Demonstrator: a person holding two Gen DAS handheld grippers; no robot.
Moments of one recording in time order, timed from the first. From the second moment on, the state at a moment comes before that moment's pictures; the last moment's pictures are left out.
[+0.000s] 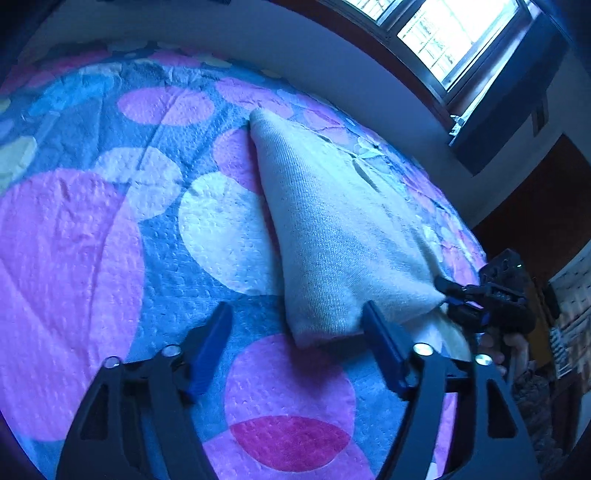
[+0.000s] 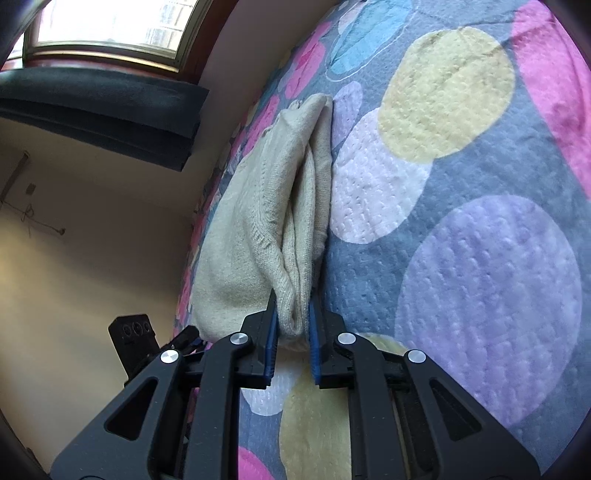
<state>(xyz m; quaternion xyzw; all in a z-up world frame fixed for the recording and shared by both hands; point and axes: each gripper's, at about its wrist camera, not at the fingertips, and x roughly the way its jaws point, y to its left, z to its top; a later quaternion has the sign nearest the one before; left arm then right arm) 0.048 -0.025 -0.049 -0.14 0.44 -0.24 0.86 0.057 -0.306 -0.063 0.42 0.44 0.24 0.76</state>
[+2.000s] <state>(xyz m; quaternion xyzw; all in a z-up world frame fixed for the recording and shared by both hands) -0.015 -0.032 -0.023 0.00 0.39 -0.04 0.92 -0.036 -0.232 -0.013 0.15 0.45 0.08 0.88</state>
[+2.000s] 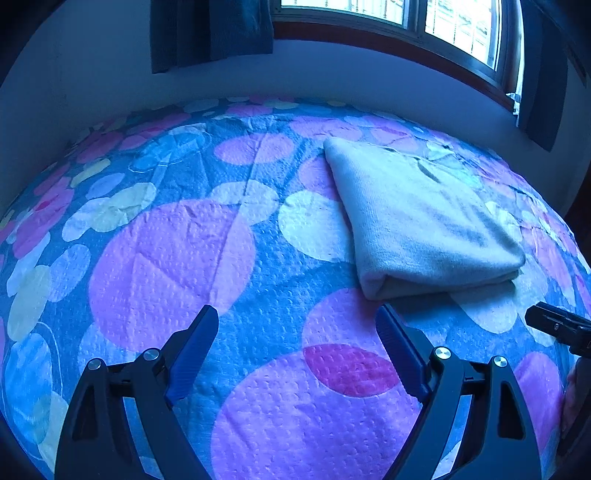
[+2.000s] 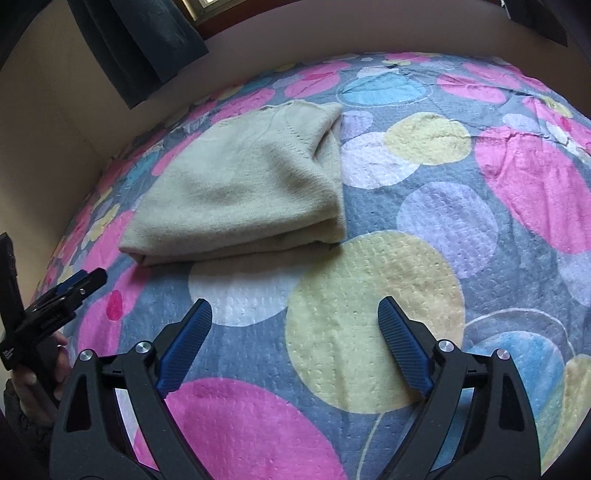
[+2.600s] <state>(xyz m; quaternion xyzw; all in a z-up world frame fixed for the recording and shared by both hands) -0.019 -0.032 -0.018 0.00 0.38 -0.03 0.92 -0.039 -0.239 -0.006 0.13 0.43 0.05 0.89</state>
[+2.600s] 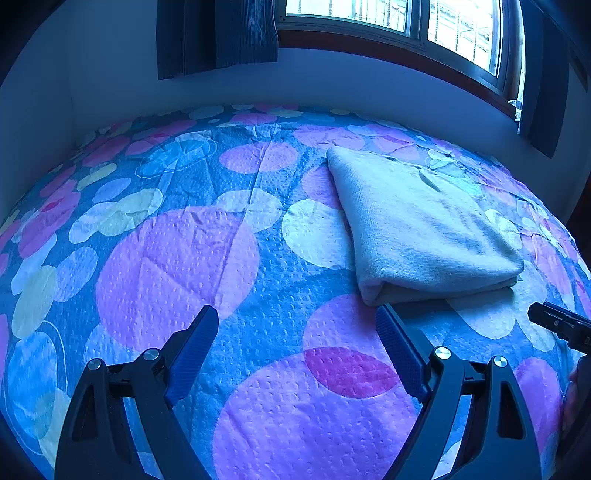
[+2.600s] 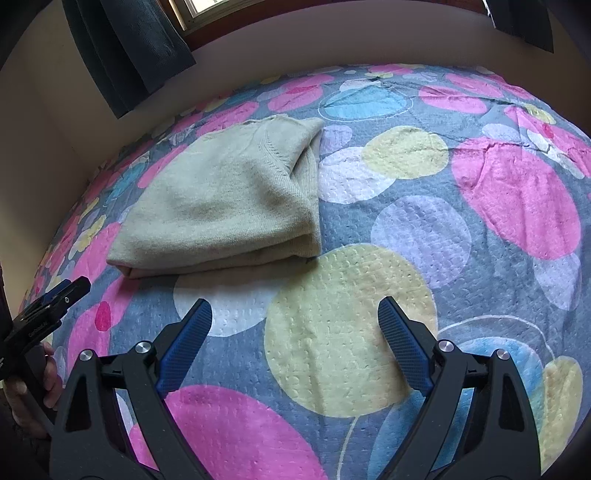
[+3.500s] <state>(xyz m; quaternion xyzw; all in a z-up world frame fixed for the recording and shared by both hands) -0.023 -0.031 -0.011 0.00 0.37 -0.02 0.93 -0.039 -0.238 -0.005 0.13 0.43 0.05 0.89</state>
